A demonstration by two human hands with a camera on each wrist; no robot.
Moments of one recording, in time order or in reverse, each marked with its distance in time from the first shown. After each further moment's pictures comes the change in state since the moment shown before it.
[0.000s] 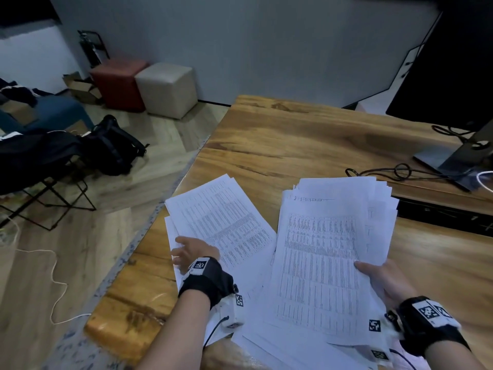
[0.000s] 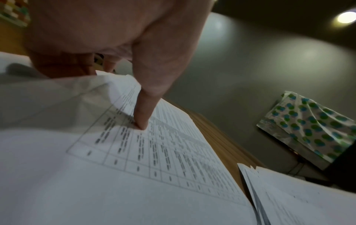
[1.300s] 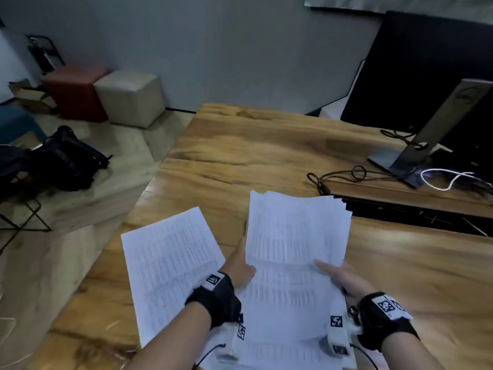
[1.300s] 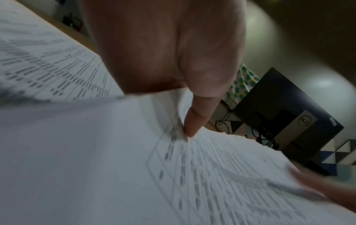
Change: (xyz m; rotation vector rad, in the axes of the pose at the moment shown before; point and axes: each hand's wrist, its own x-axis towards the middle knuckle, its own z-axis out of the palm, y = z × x) left_hand -0.109 0.031 0.050 0.000 -0.851 0.747; right_hand 0.007 0.003 -0.014 -0.026 -0.105 0.097
